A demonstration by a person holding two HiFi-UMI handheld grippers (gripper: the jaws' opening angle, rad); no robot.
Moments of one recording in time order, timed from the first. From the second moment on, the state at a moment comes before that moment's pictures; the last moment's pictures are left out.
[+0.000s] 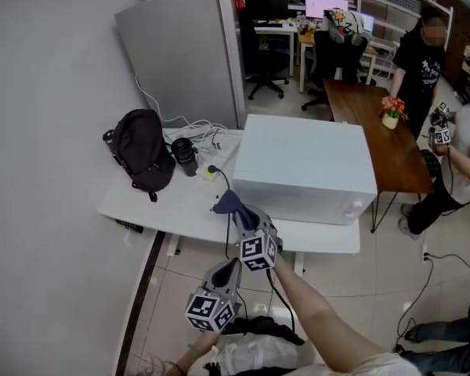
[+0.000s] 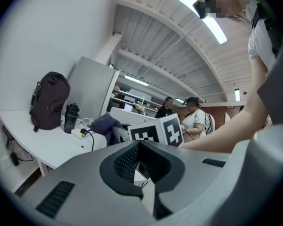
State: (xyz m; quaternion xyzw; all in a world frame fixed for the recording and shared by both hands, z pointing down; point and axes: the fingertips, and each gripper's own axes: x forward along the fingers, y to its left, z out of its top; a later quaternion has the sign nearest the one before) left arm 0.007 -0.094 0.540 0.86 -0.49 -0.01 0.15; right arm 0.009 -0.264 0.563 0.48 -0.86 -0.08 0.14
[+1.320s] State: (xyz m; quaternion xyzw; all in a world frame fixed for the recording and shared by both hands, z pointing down) left arm 0.003 -0.092 0.542 0.87 -0.47 -0.01 0.16; right arm 0.049 -0.238 0.613 0.50 -0.85 -0.01 0.16
